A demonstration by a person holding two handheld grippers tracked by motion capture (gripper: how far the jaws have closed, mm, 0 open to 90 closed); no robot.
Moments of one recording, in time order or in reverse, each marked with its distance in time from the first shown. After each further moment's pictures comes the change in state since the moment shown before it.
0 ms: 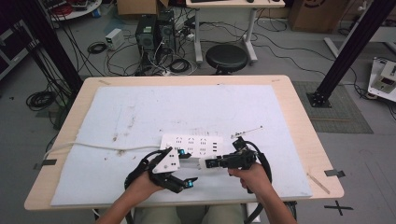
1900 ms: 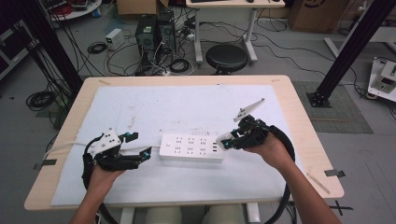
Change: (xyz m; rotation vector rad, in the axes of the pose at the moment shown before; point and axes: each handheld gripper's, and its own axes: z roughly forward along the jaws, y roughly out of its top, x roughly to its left) left arm 0.050 -0.048 -0.102 -0.170 0.359 -0.351; right arm 0.017 0.064 -0.048 0.191 -0.361 -0.452
